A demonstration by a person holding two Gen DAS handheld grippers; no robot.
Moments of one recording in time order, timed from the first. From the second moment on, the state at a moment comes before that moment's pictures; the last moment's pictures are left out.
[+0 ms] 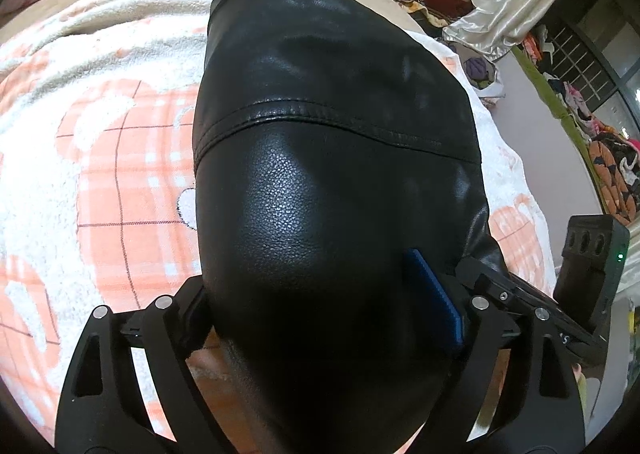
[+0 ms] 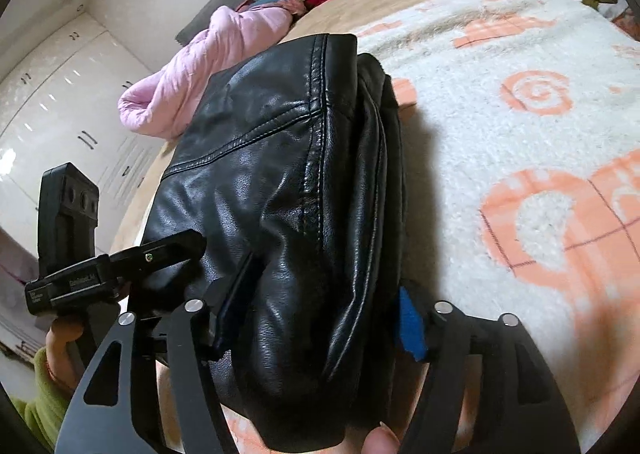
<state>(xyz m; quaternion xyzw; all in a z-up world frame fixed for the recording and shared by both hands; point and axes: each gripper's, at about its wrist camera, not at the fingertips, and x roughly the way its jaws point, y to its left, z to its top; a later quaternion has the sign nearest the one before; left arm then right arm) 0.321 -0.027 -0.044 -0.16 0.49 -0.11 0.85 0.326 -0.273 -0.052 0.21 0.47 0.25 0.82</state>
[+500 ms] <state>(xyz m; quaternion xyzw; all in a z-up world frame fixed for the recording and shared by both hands) 0.314 -0.033 -0.035 -0.16 0.49 -0.10 0.85 0.302 -0.276 -0.050 0.19 0.46 0.20 0.84</state>
